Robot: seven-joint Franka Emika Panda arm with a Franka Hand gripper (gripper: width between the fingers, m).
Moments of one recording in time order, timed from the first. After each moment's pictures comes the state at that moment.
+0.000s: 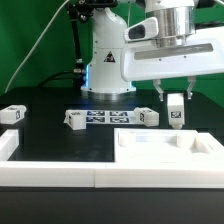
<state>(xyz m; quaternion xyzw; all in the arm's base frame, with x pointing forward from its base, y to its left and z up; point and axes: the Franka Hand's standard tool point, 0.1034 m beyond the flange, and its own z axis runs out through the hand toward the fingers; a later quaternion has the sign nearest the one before) 0.479 0.096 0.093 -0.99 0.10 -0.02 0.07</state>
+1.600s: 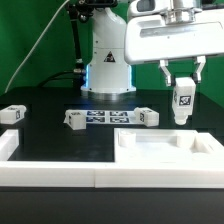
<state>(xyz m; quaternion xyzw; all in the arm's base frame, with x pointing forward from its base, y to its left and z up) 0.522 0.102 0.125 -0.99 0.01 -0.16 0.05</state>
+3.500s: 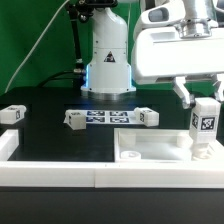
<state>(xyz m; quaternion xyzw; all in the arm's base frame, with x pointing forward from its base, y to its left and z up) 0.613 0.109 0.106 -0.96 -0.05 -0.28 0.04</state>
